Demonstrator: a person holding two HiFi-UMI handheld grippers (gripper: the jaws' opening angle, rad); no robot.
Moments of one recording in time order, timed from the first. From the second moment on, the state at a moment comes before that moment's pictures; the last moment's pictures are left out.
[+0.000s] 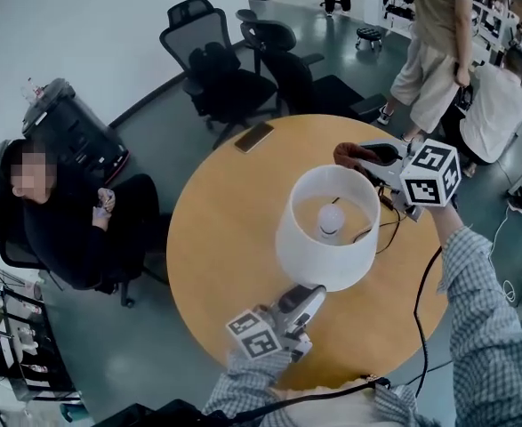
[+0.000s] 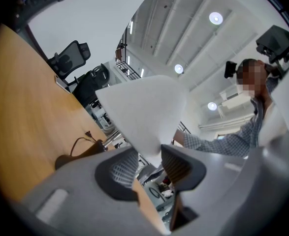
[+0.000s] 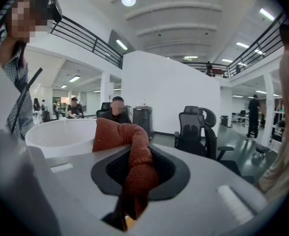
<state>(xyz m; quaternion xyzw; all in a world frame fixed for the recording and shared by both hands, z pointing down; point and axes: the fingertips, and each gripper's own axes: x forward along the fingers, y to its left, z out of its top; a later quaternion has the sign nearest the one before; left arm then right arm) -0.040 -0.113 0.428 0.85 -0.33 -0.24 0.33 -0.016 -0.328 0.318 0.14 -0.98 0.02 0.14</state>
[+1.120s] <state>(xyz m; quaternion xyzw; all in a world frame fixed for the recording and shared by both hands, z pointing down) -0.035 -0.118 0.434 0.85 -0.34 -0.24 0.33 -0.025 -0.340 0.340 0.08 -0.99 0.06 0.14</state>
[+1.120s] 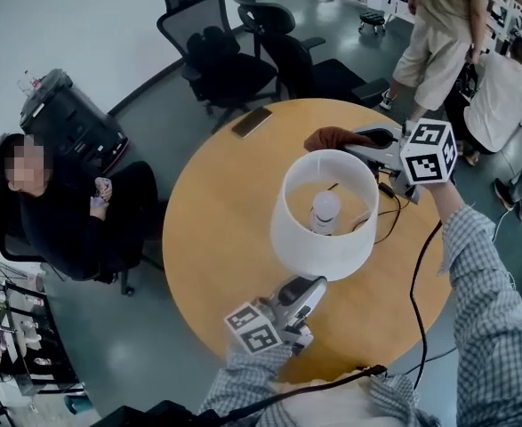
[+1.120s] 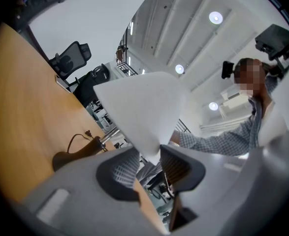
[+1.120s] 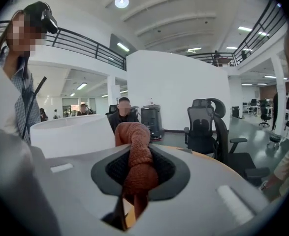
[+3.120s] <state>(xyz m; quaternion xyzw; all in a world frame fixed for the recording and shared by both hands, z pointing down) -0.027 -0.110 0.430 0.86 -0.32 -0.22 0.34 -0.018 -0.192 0.584 0.34 -0.92 0.17 0.12</state>
